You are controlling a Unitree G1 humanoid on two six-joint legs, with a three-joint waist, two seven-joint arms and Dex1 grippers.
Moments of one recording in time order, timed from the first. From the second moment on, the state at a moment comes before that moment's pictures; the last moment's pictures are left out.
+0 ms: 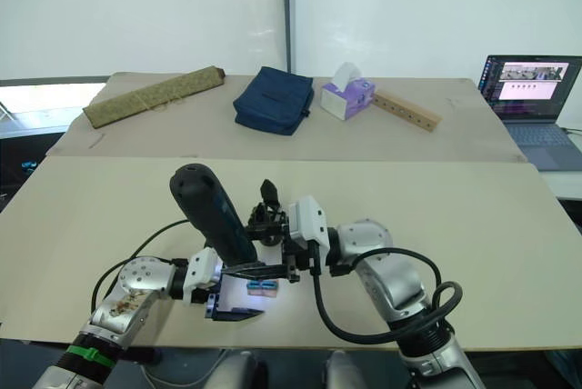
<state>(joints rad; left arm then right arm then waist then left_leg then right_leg) -0.17 0.55 -0.24 0.11 -0.23 -0.12 -1.29 -0.39 -0.31 0.31 -0.27 0.45 0.22 1.14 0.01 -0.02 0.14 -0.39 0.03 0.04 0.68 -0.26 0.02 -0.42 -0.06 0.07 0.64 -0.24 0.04</state>
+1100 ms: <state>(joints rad) -0.16 0.54 -0.23 0.12 -0.24 -0.12 -1.29 -0.39 -0.32 0.33 -0.26 0.44 0.20 1.14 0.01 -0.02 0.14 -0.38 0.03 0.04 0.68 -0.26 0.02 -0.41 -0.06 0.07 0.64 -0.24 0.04</state>
